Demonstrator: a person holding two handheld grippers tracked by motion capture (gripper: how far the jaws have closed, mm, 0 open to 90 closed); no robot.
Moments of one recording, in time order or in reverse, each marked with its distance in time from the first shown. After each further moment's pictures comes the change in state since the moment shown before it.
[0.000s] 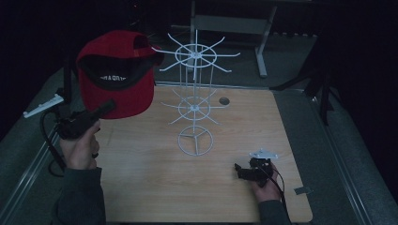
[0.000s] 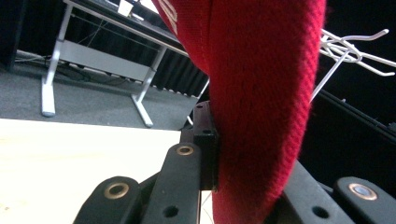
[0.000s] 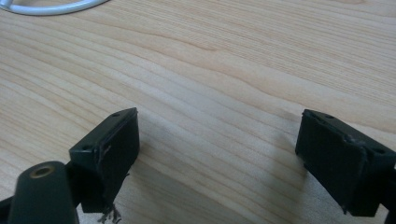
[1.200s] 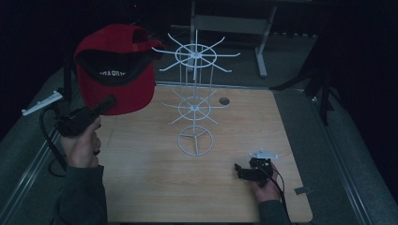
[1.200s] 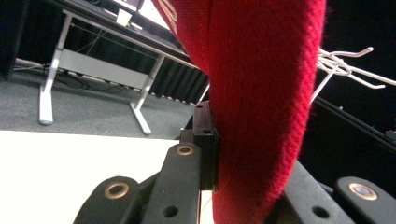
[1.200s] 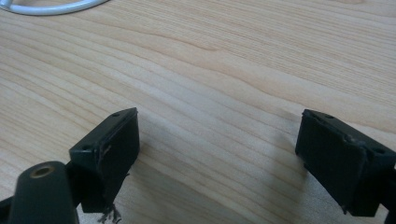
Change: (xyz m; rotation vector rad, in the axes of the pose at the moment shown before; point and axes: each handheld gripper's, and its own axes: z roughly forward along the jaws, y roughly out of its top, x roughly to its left) left arm -0.008 0.007 0.003 -0.032 -0.004 0.003; right arm 0.000 0.000 0.000 0.000 0.000 -0.001
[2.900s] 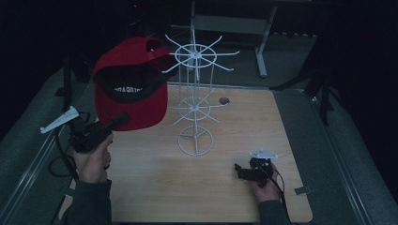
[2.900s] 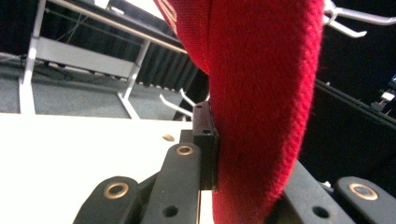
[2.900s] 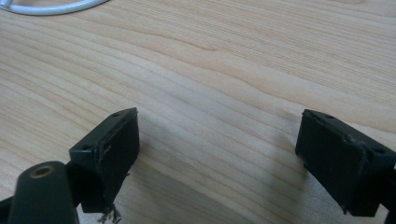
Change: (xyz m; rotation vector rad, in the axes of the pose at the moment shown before) left arm -0.009 -0.048 0.004 0.057 -0.053 0.039; right arm 0.000 0.000 0.000 0.001 0.000 0.002
